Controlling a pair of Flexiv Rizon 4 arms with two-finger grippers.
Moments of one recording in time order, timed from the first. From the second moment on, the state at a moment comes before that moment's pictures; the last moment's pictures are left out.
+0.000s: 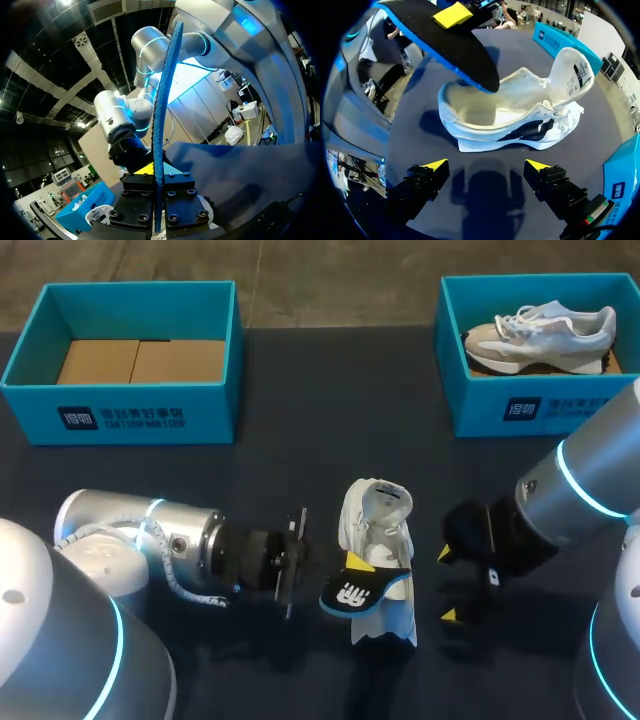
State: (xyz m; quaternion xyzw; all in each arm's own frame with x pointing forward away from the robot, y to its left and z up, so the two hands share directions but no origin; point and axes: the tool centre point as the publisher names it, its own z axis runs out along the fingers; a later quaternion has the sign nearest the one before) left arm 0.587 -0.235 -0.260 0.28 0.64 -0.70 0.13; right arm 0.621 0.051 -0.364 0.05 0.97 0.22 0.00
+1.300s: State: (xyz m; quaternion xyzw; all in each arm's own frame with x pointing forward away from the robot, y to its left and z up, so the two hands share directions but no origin) left arm 0.576 -0.239 -0.275 0.32 0.62 -0.69 0.18; right arm 0.622 0.058 -0.364 0.07 0.98 0.19 -0.02
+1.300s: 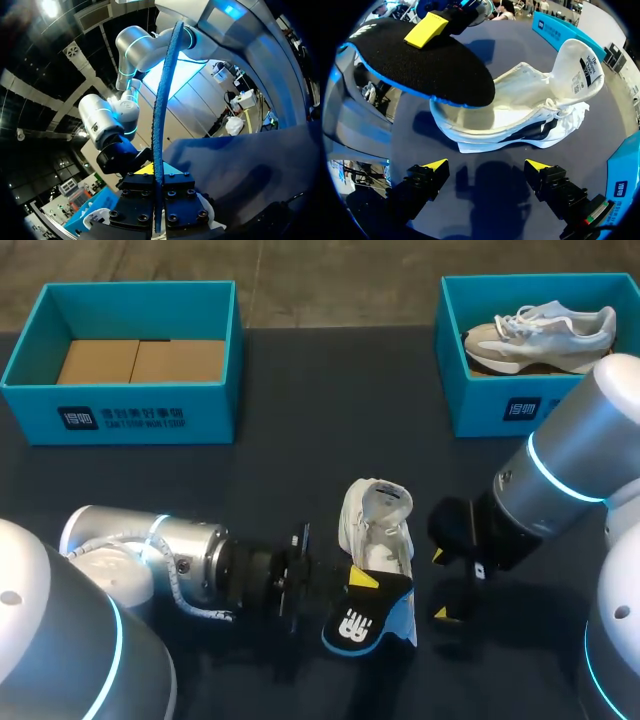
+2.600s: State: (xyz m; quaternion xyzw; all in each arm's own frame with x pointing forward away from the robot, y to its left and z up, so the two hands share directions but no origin) left arm 0.582 -0.255 -0.296 0.34 0.60 -0.70 0.17; right arm 0.622 0.058 -0.364 0.07 0.98 0.19 -0.02
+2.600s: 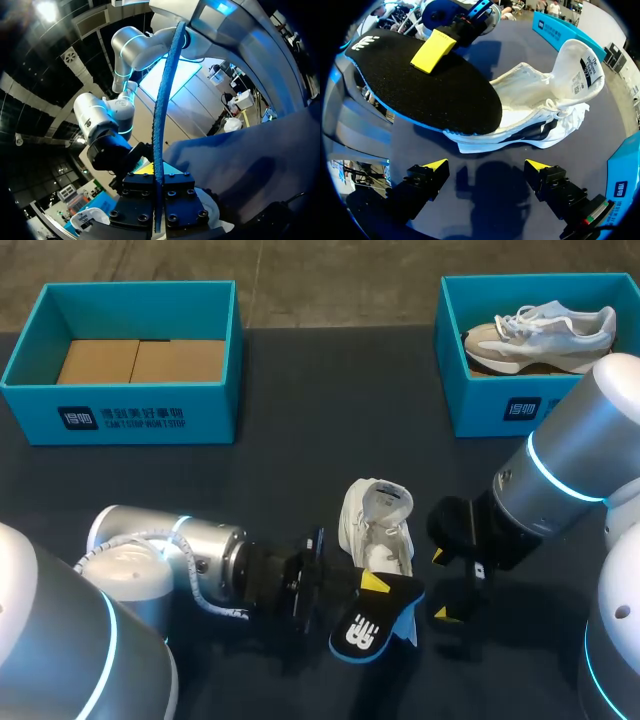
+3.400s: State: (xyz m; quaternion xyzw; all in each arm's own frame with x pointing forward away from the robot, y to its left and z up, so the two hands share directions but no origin) left arm 0.583 -0.250 -0.296 0.32 0.60 -0.72 0.16; right arm 0.622 0.058 -0.364 0.07 0.98 0.19 -0.02
